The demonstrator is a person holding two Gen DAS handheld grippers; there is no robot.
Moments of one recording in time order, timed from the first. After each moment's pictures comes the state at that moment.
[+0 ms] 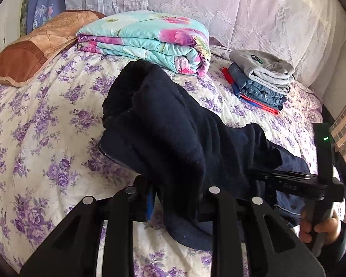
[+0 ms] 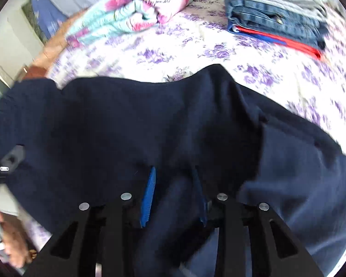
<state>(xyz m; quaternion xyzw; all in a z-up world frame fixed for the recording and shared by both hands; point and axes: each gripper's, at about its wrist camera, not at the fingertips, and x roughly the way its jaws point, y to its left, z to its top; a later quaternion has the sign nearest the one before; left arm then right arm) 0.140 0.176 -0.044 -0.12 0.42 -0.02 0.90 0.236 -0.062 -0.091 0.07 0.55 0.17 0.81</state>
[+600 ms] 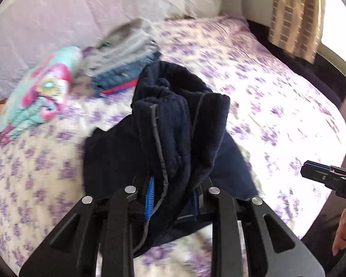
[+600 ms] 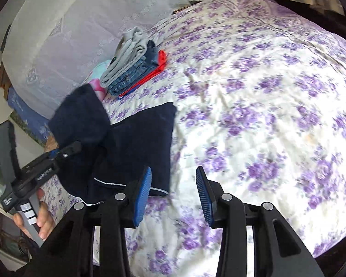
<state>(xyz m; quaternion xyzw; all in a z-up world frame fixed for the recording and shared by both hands) 0.127 -0.138 -0.015 0.12 0.44 -0.23 0.86 0.010 -0.359 -0.061 0.28 0.41 0.02 0.87</state>
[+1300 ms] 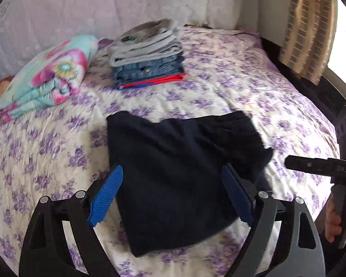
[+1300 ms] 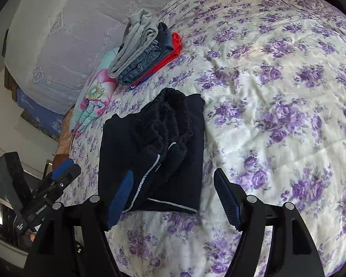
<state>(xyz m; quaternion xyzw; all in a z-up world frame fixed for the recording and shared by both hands) 0.151 -0.055 -0.018 0.03 0.42 -0.19 0.88 0.098 -0.311 -0.076 0.29 0.47 0.09 0.83</state>
